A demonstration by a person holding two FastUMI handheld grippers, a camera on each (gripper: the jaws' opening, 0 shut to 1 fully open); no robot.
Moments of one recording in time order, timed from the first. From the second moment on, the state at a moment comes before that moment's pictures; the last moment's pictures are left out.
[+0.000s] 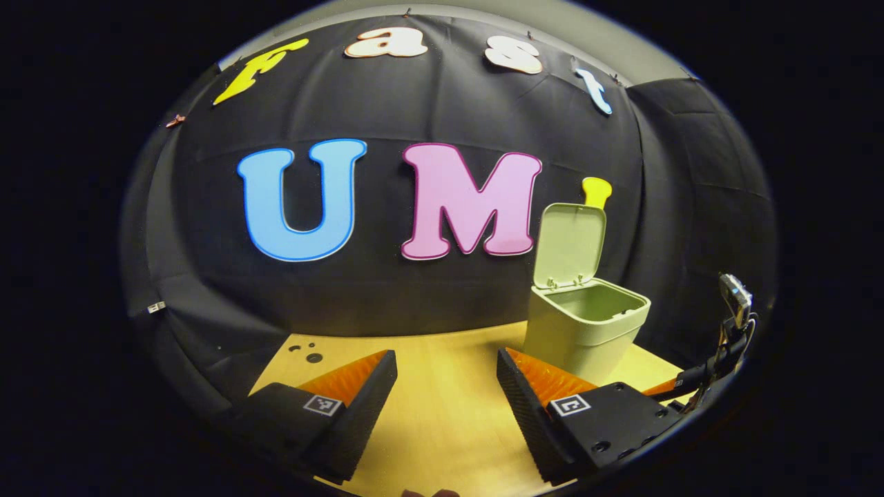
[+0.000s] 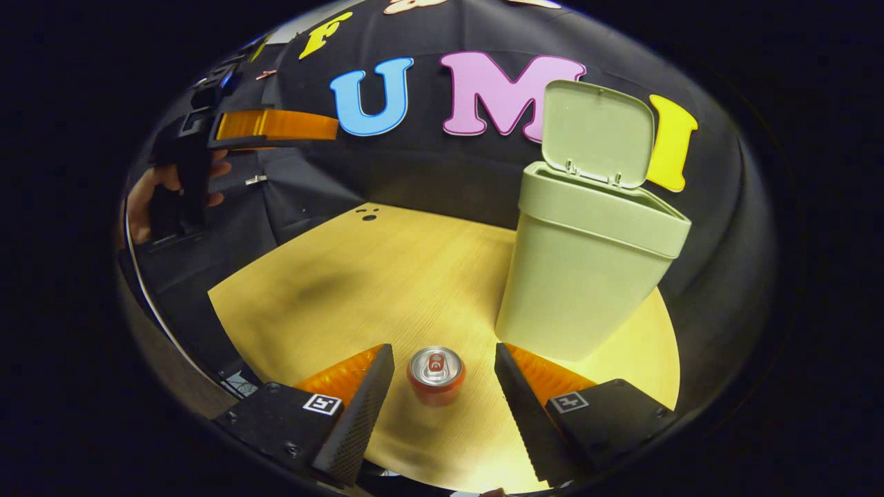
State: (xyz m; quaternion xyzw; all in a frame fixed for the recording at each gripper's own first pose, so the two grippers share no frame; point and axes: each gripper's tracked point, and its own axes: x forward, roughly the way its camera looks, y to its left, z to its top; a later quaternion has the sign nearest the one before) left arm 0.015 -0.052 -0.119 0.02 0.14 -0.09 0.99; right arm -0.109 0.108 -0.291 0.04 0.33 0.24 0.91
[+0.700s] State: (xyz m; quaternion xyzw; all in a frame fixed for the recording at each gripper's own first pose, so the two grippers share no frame) left arm -0.014 0.004 -0.140 -0.01 0.17 -0.03 0.98; right arm -0.114 0.138 -0.374 0.00 0.42 0.26 0.87
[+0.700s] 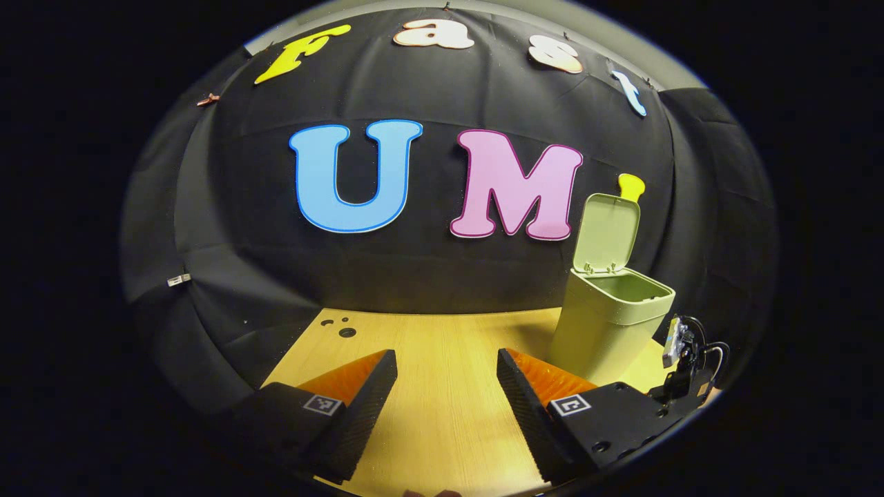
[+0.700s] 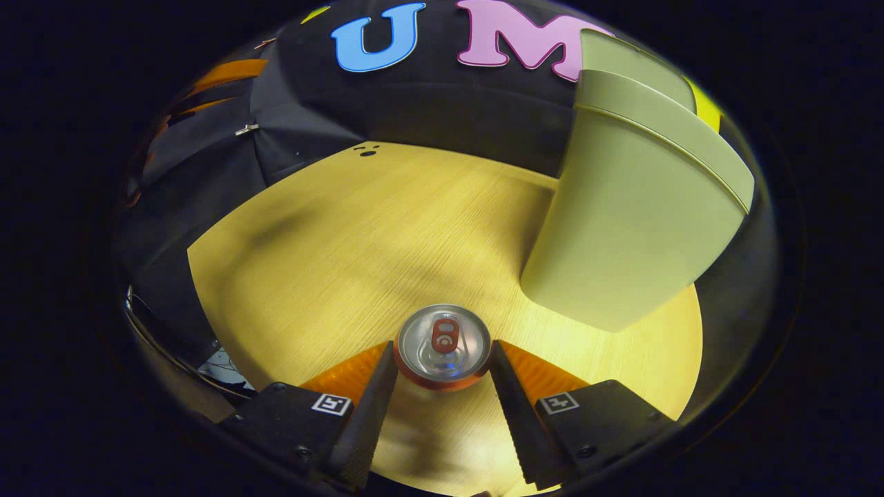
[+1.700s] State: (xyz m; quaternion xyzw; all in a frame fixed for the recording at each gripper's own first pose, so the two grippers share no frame) left arm 0.006 -0.045 -0.149 -0.02 0.17 -0.07 0.98; right arm -0.030 0.066 -0.174 0.06 0.26 0.22 0.94
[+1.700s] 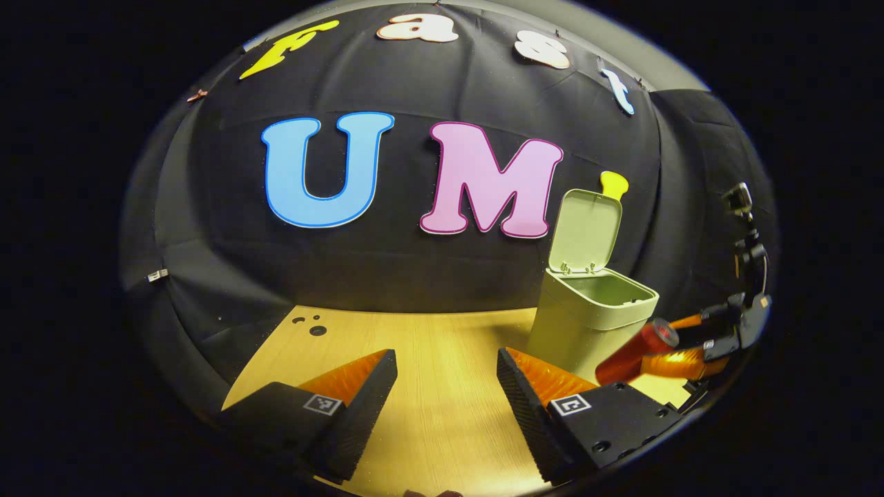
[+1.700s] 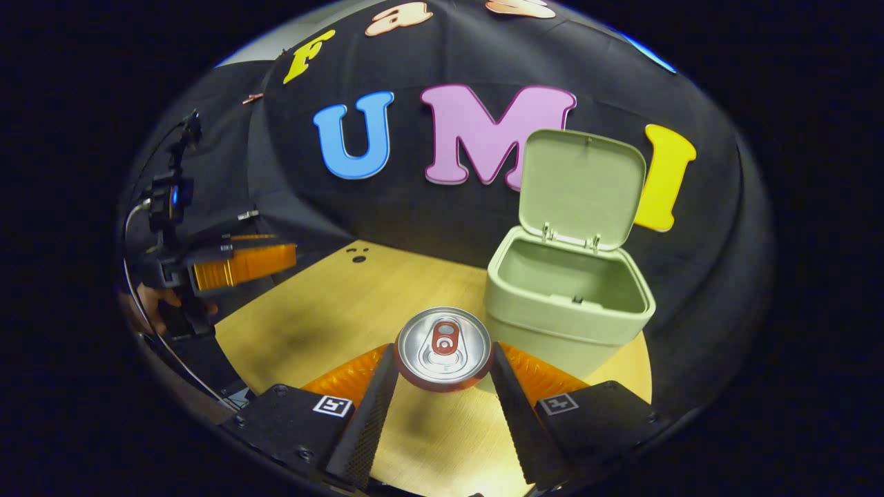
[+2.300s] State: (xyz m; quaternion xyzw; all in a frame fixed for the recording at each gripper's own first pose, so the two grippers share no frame) left arm 0.009 -0.029 -0.159 -0.03 0.18 -0.06 0.98; right arm 0.080 -0.005 -0.140 0.07 0.22 0.14 0.96
